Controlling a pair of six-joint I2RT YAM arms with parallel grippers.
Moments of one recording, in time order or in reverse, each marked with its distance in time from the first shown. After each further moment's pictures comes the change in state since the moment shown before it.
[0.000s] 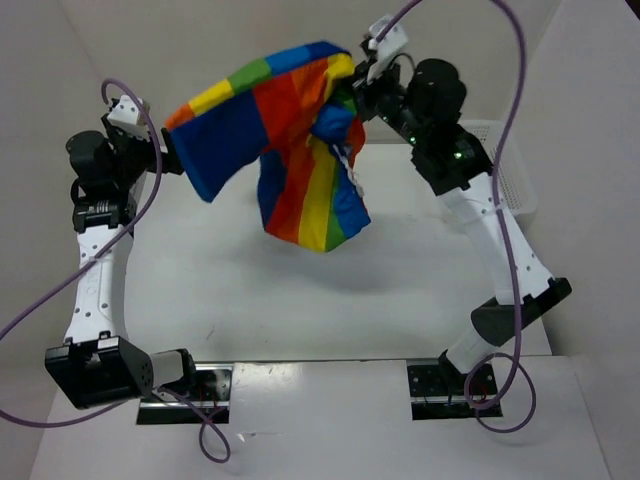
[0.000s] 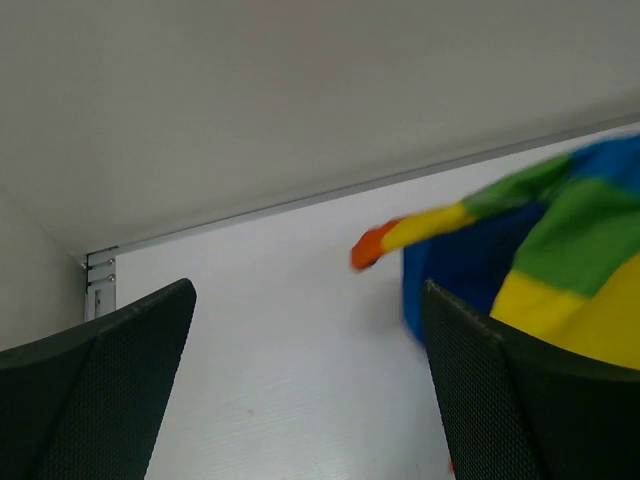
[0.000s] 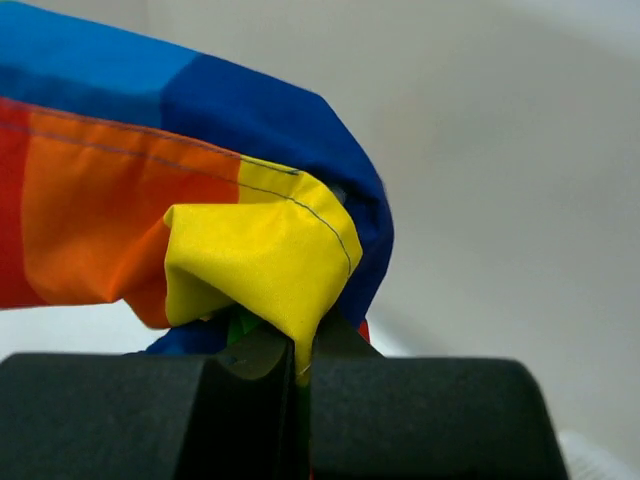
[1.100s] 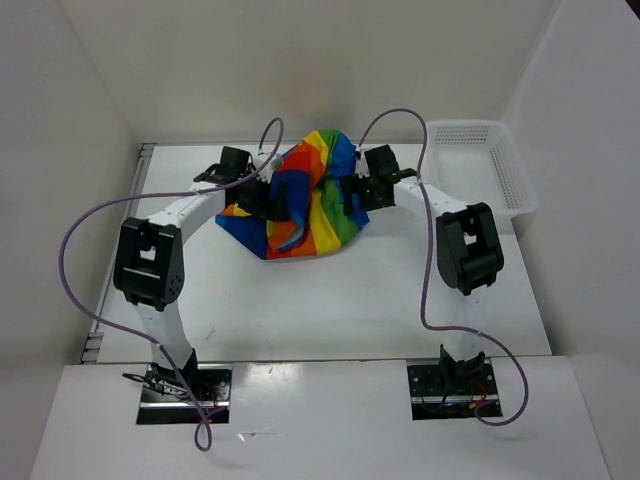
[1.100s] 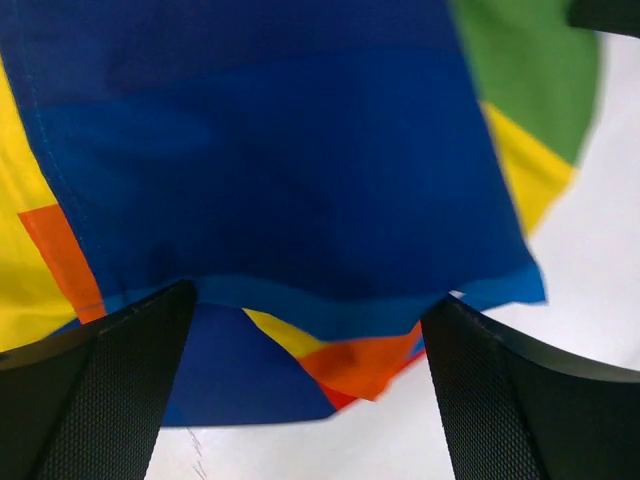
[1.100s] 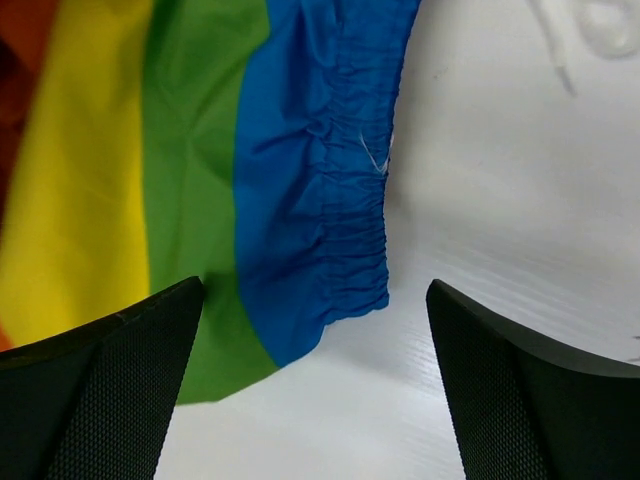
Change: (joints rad) left arm -0.449 0.613 0.135 -0.349 -0.047 0.001; right arm -0.188 0.383 -0.611 -0.051 -0.005 0.344
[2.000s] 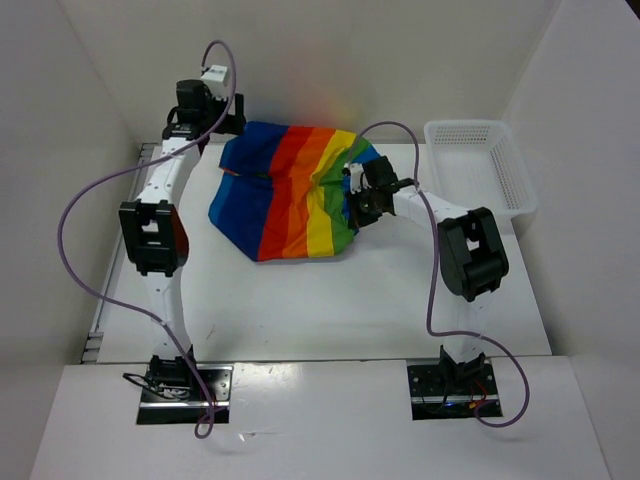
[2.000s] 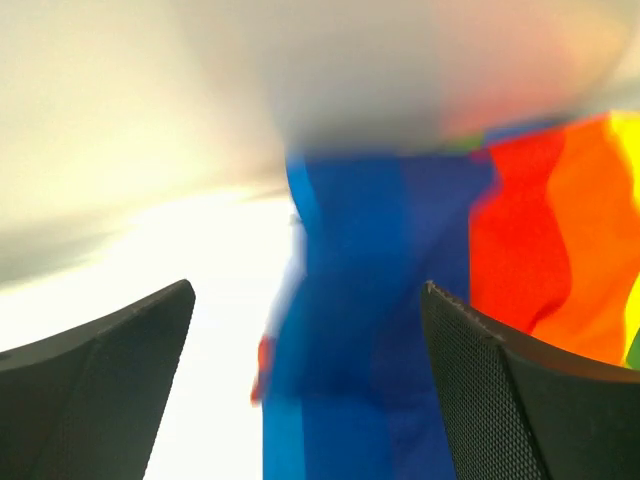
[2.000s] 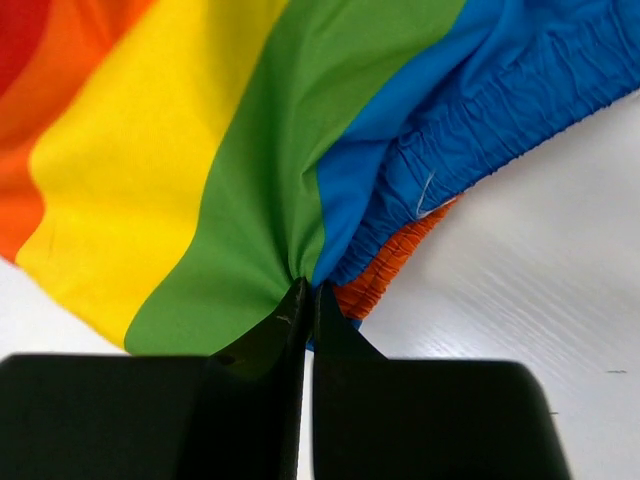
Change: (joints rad) left arm 0.184 0.374 0.744 0.169 -0.280 0.000; right arm 0.028 -0.040 -0.127 0.010 -0.179 -0.136
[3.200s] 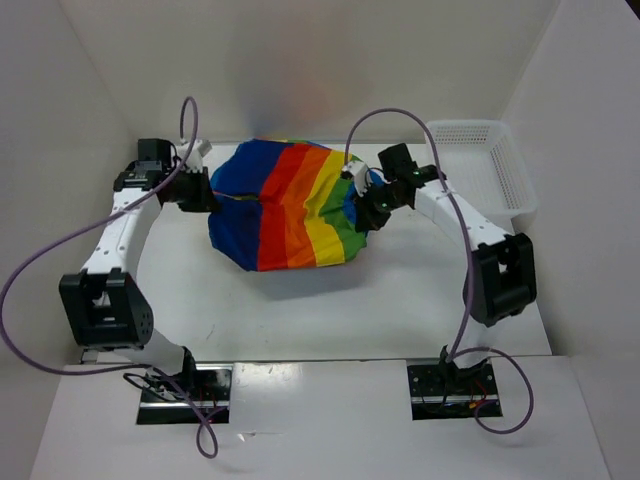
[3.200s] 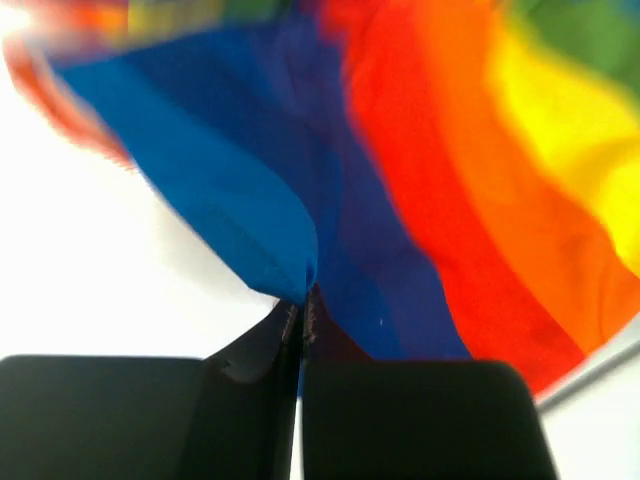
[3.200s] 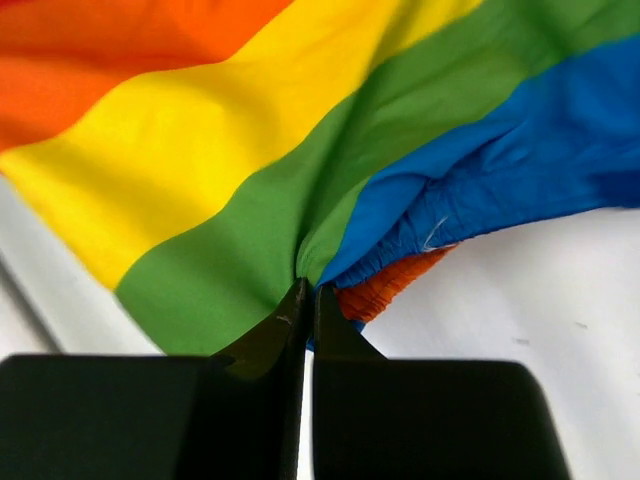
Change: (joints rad) left arm 0.125 -0.612 -0.798 -0.449 0.318 0.000; right arm -0.019 -0.175 0.061 -0.348 -0.231 -0.410
